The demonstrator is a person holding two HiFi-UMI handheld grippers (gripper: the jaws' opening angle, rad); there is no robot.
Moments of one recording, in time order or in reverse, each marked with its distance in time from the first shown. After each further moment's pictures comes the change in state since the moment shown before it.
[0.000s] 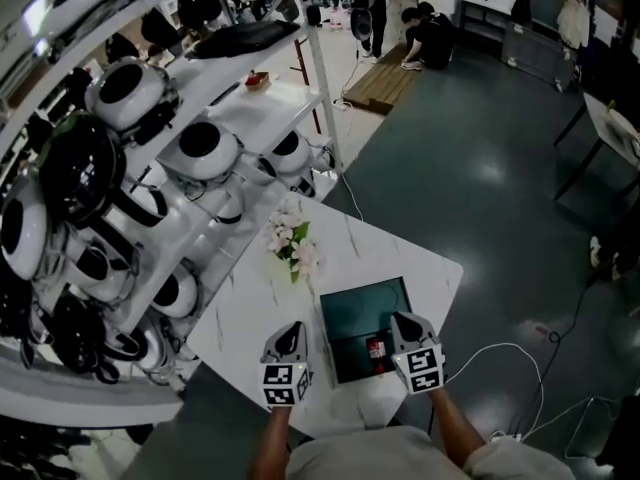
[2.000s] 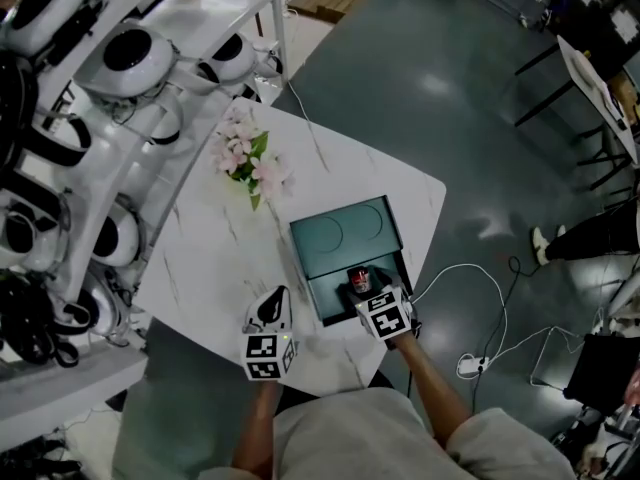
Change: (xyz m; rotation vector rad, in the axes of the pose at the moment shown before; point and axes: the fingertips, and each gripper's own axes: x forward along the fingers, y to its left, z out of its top) left arm 0.009 -0.001 -0.112 -0.121 0.150 -0.150; right arm 0.043 0.071 -0.156 0.089 0.585 0.052
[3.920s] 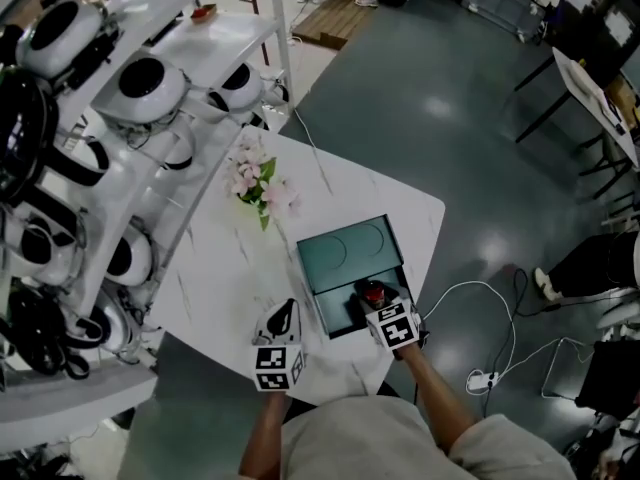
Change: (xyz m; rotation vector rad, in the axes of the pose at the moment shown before) left arm -0.011 -0.009 0.023 0.035 -0.049 -0.009; right arm -0.019 -0.012 0.010 0.016 -0.049 -0.045
